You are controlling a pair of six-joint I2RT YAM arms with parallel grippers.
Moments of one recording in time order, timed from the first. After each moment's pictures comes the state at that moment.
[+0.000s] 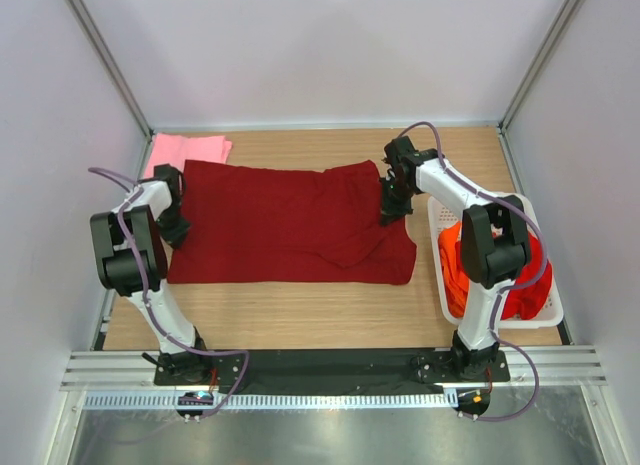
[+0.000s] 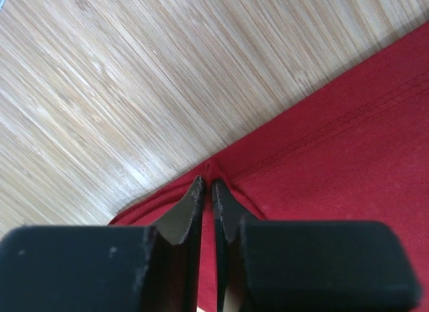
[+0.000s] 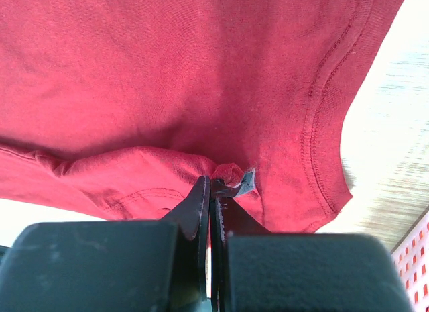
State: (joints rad) left arm 0.20 1.87 1.24 -0.79 -0.38 -0.61; right arm 0.32 1.92 1.50 -0.86 -0.13 0.36
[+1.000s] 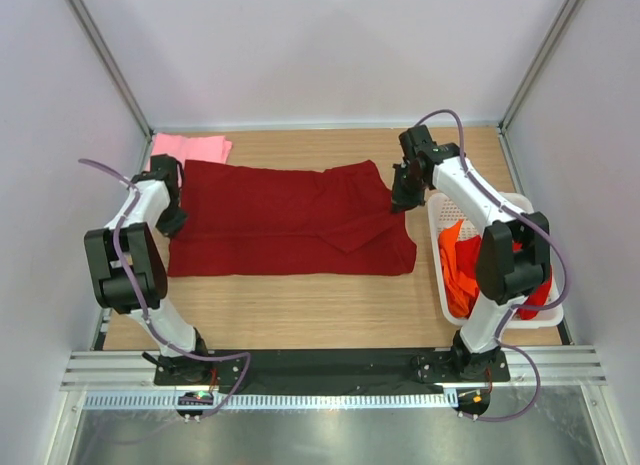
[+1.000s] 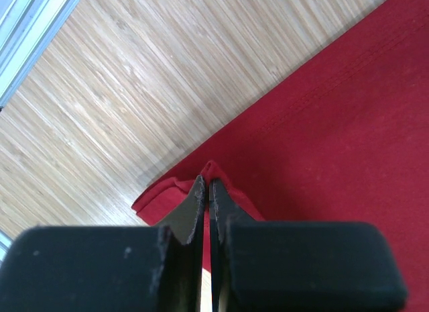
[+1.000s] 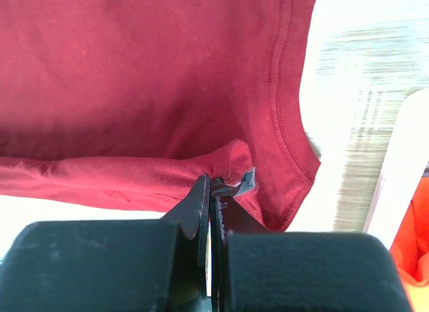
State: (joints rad) left arm 0.17 1.72 1.24 -0.81 -0.43 -0.60; right arm 0.29 1.76 1.50 -0.89 -0.05 0.43
